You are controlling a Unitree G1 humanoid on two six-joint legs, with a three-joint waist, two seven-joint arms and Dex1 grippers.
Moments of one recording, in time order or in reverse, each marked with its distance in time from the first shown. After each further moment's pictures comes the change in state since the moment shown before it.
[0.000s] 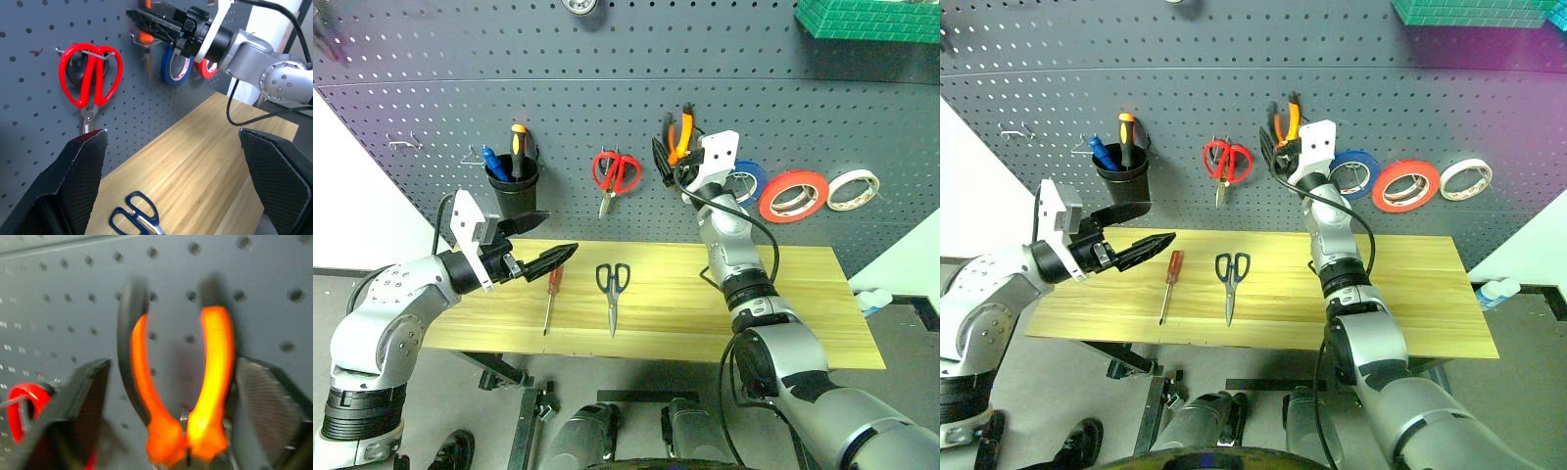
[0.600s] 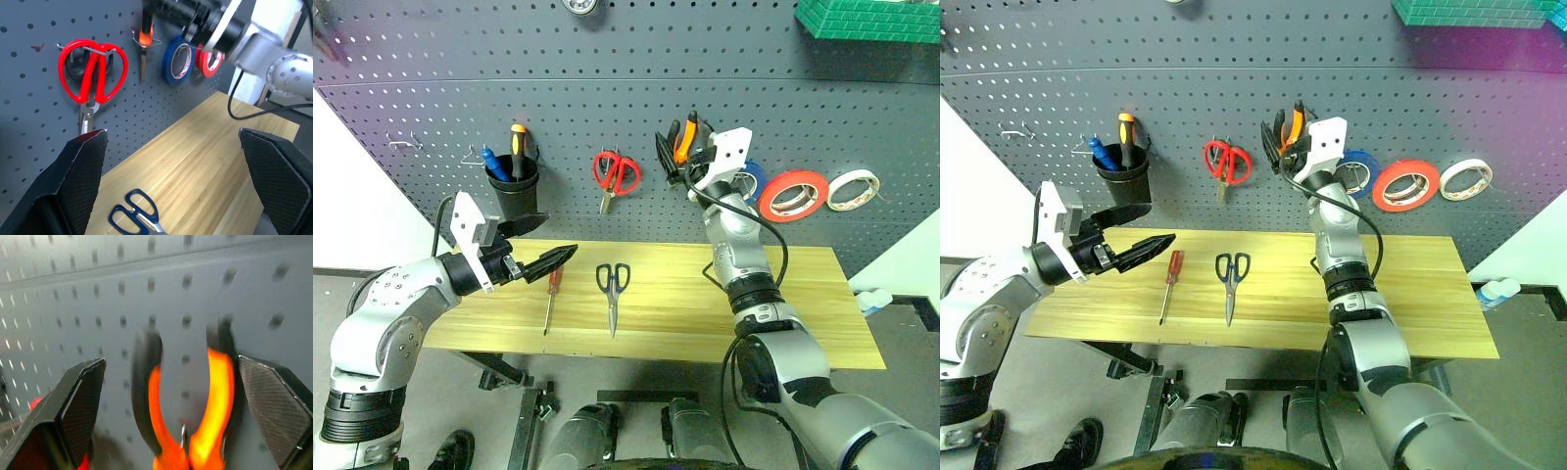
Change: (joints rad) left arm 0.006 -0.002 -0.001 0.000 -0.001 0.000 0.004; right arm 0.060 -0.011 -0.019 -0.210 0.081 0.069 0.071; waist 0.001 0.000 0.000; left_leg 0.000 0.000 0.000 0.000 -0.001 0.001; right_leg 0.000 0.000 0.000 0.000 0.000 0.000
